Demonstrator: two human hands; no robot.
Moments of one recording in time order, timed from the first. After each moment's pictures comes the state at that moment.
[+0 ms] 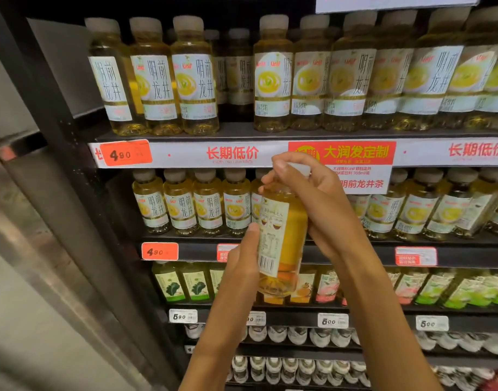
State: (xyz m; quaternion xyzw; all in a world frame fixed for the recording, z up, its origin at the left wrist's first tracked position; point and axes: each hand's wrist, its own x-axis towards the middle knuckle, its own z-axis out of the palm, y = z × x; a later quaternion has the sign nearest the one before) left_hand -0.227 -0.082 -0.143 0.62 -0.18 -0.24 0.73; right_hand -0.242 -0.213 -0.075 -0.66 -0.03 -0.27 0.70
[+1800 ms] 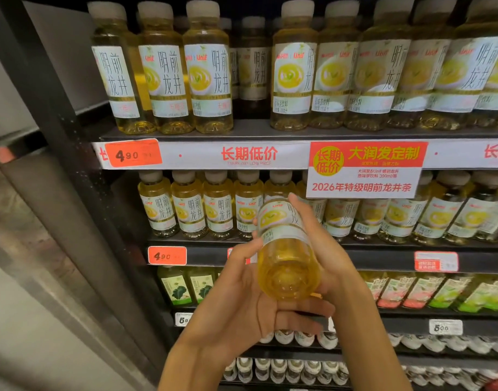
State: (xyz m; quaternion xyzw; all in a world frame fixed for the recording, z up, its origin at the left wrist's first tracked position) left_hand -0.201 -0.064 -0.115 0.48 -0.16 -0.41 0.76; right_hand -0.212 -0.197 -0.123 -0.40 0.13 -0.04 0.91
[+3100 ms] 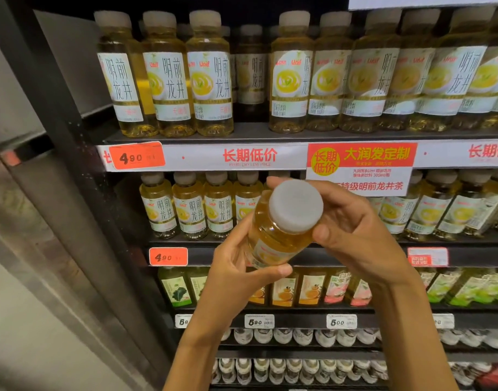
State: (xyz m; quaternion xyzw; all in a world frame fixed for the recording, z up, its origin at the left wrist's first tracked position) left_hand -0.178 -0.051 -0.145 0.54 -0.40 -0.16 0.72; right_hand -0.257 -0.209 -0.088 -0.65 -0.21 -0.19 0.70
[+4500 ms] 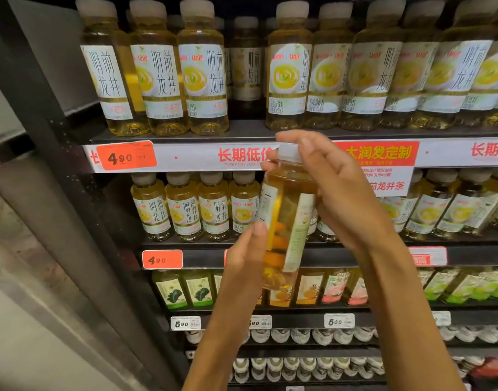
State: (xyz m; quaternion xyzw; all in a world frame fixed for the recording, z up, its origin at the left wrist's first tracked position) left_hand -0.190 -0.069 -0.145 0.57 -0.30 -0.23 0.73; right_hand -0.224 -0.208 -0.056 -0.68 -0.07 -0.27 0.68
